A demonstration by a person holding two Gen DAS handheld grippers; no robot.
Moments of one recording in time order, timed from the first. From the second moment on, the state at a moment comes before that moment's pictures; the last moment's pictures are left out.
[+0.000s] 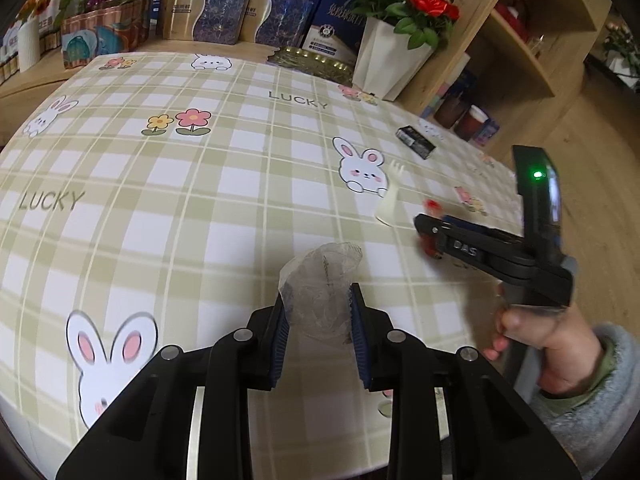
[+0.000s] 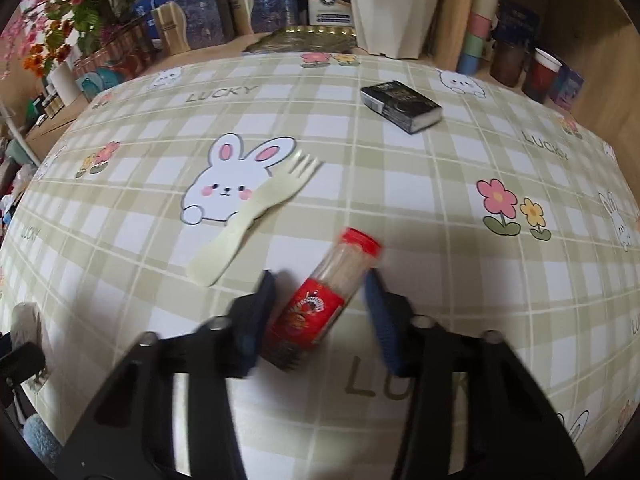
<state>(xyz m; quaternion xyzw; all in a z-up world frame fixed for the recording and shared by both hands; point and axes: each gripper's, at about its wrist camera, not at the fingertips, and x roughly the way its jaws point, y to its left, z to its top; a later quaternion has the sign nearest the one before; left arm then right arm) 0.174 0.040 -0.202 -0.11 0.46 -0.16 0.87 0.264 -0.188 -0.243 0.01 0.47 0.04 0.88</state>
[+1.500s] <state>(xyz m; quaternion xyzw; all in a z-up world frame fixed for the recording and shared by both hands) 0.011 0.039 -0.153 -0.13 0.41 -0.19 0.88 0.008 -0.200 -0.198 0.06 0.43 0.16 0.89</state>
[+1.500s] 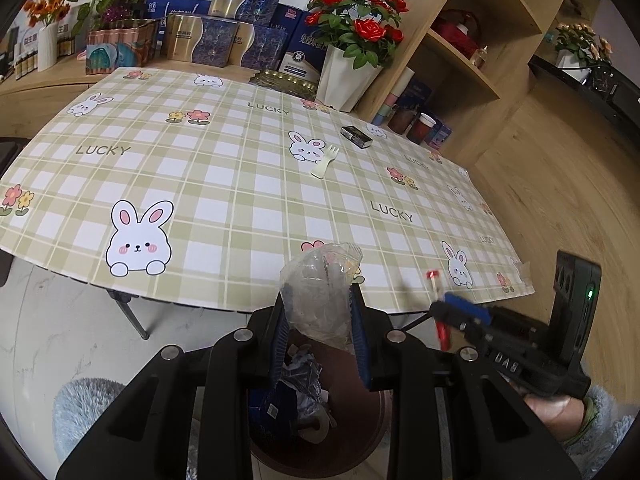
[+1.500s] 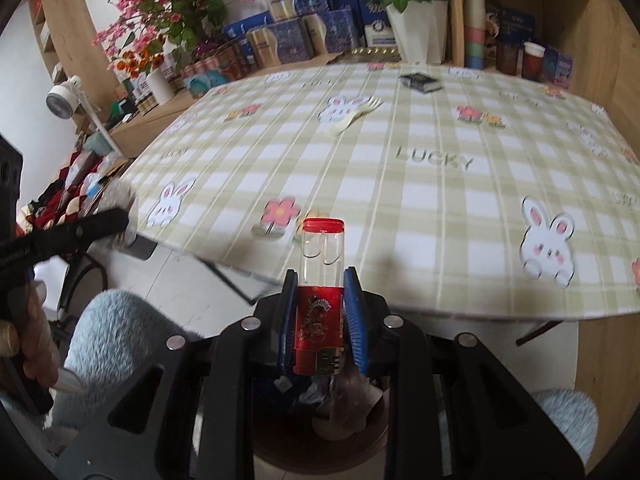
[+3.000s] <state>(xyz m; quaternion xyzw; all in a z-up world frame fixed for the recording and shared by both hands) -0.005 0.016 -0.201 -0.10 0.48 -0.21 0.85 0.001 -0.214 -0.210 0.08 0.44 0.13 0.89</state>
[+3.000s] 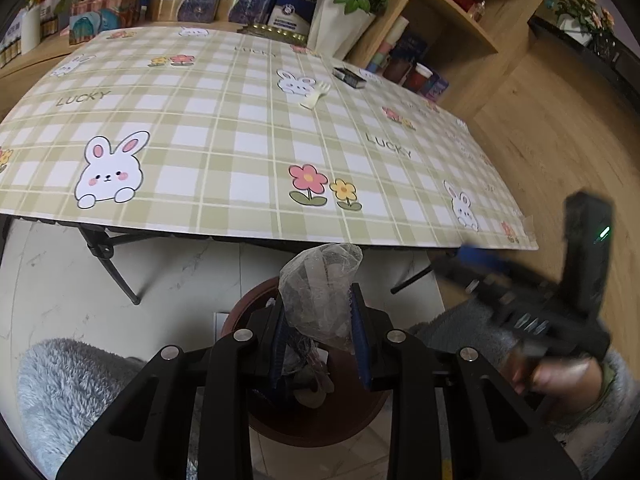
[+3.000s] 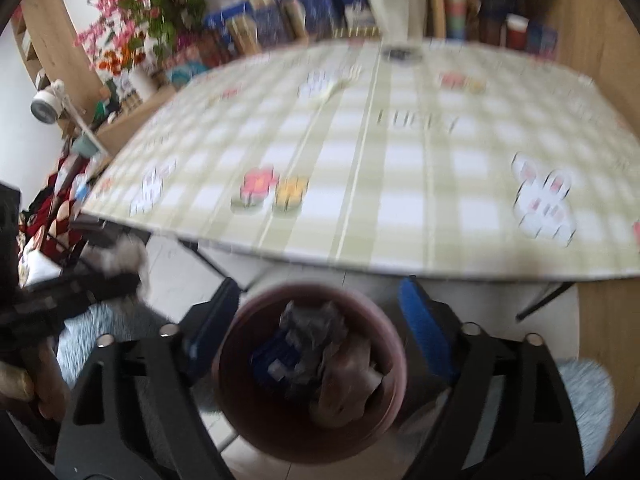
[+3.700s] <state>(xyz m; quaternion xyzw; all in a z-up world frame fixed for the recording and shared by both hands) -0.005 -0.026 -0.231 -0.03 0.54 -0.25 0.81 0.003 -0.245 -0.156 0.07 0.36 0.07 0.93</state>
